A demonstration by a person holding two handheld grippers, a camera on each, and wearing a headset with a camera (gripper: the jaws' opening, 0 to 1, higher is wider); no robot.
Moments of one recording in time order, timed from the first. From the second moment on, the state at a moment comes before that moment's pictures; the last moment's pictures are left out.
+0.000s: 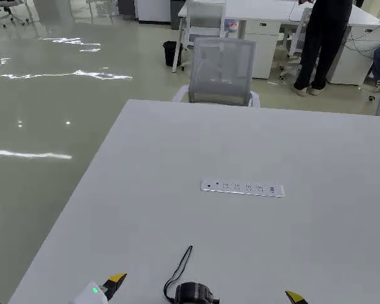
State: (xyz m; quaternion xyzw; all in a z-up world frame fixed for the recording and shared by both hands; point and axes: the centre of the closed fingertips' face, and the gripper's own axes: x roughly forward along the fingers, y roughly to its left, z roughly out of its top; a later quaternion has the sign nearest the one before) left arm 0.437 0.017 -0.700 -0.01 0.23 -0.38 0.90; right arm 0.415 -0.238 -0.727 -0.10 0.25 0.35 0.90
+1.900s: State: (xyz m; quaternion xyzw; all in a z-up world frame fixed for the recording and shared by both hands) left arm 0.393 0.077 -0.703 -0.02 0.25 -0.35 0.90; right arm 0.352 -0.328 -0.718 -0.09 0.28 0.28 0.91
